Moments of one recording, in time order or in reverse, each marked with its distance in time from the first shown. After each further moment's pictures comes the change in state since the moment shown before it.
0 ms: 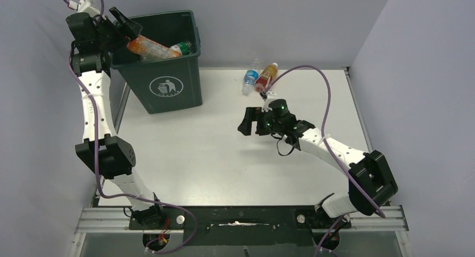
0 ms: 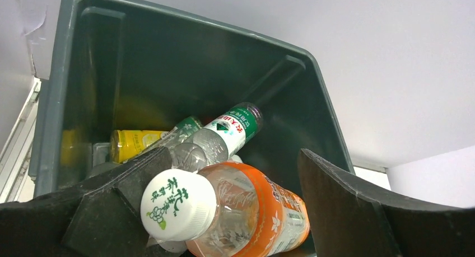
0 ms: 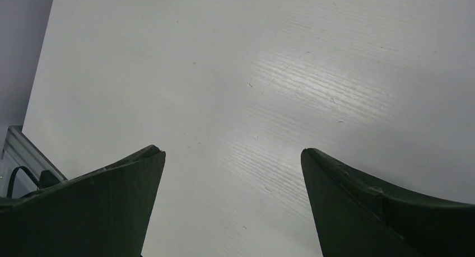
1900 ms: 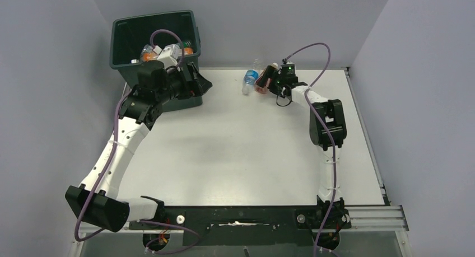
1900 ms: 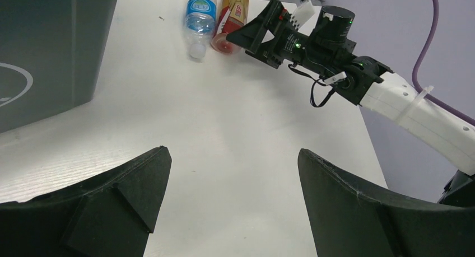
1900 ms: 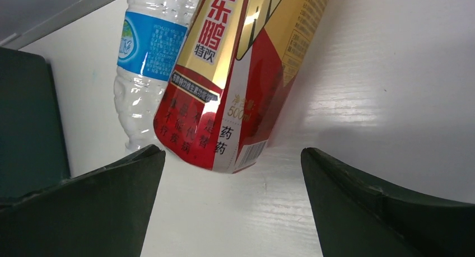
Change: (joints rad) left arm -0.550 -0.523 -0.704 0.013 -0.105 0.003; right arm -0.381 0.861 0.807 0.018 0.012 0.091
